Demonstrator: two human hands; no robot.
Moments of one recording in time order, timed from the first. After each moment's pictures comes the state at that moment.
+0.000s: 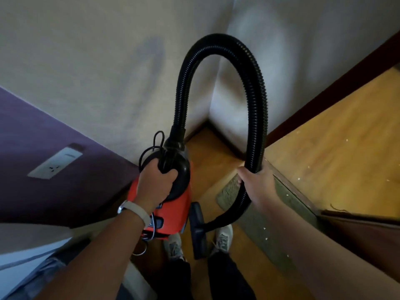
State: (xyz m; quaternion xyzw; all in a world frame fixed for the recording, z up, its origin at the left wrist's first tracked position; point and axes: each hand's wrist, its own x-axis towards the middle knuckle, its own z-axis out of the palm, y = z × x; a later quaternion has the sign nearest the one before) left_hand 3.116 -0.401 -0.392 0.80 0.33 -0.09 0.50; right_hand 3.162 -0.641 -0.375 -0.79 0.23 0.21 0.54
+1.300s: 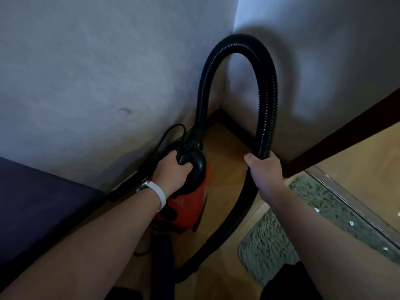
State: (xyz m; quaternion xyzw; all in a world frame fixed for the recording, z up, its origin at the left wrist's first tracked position) left_hand 3.272 -0.413 -0.917 0.86 0.26 -0.11 0.43; right_hand 3.311 -0.637 -0.881 -0.78 0.22 0.14 0.57
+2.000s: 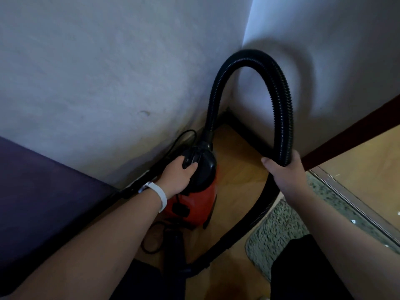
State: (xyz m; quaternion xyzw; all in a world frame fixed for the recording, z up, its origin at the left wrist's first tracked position) left_hand 3.251 -0.387 -0.909 0.83 0.20 -0.15 0.49; right_hand 3.289 -0.655 -0.849 -0.82 0.17 0.12 0.53
